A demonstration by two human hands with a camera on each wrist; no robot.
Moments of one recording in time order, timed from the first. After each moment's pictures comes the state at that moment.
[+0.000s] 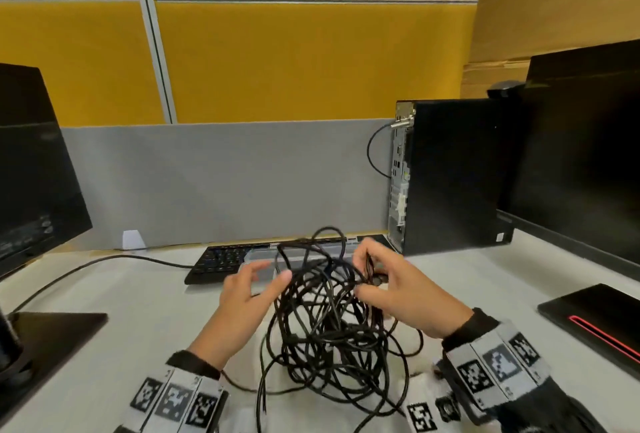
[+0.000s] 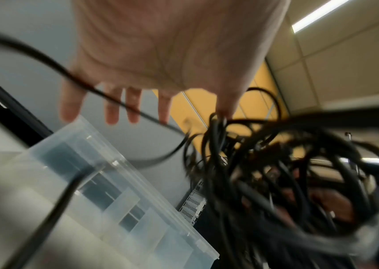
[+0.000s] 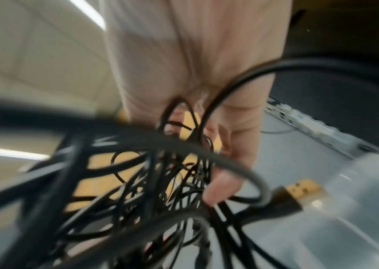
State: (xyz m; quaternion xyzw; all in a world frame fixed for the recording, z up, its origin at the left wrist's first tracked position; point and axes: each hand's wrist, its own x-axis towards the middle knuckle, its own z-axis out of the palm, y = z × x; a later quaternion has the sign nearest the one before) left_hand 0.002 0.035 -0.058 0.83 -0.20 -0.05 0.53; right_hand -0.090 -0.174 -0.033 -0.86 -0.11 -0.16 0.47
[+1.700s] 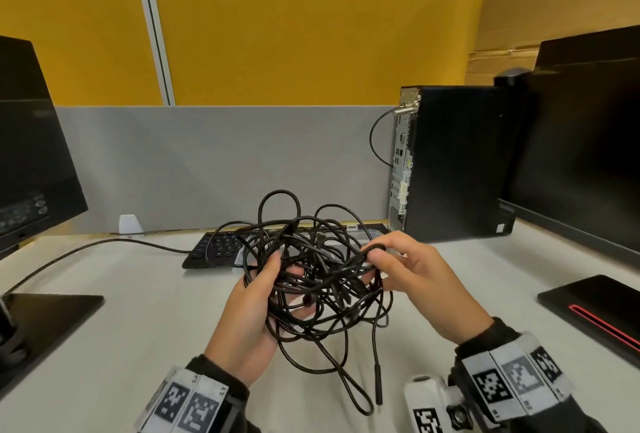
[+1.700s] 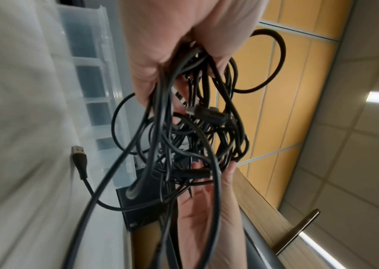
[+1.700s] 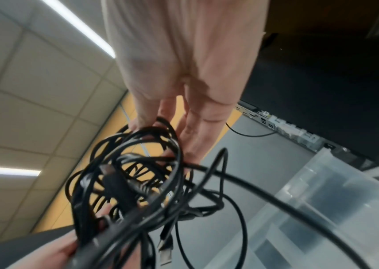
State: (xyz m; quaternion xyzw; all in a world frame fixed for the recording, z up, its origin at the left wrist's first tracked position) left_hand -0.035 0.014 -0.056 0.47 -0.10 -0.17 0.86; right_hand -0.106 -0.168 -0.040 -0.79 -0.07 -0.23 0.57
